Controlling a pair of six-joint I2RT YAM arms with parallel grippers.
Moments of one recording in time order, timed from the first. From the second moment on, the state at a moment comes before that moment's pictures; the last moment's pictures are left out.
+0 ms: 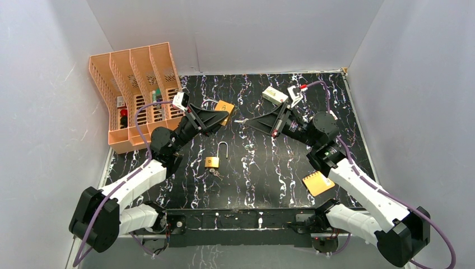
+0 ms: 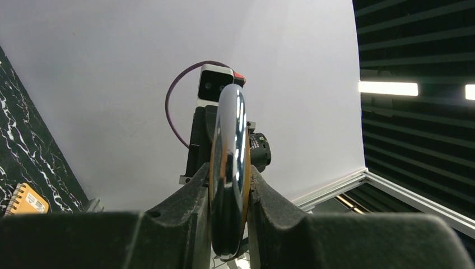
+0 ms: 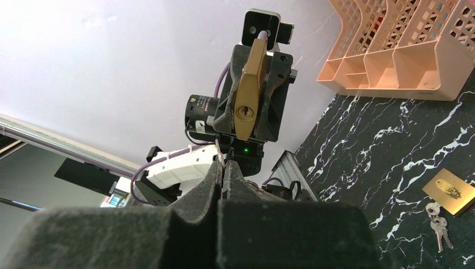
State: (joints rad) left arm -0.52 1.14 0.59 0.99 0.44 -1.64; right arm 0.61 0.97 0.80 0.36 -0.54 1.19
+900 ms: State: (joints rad) left arm -0.52 1.10 0.59 0.99 0.47 -1.62; right arm 0.68 1.02 0.83 0.33 -0.43 1.21
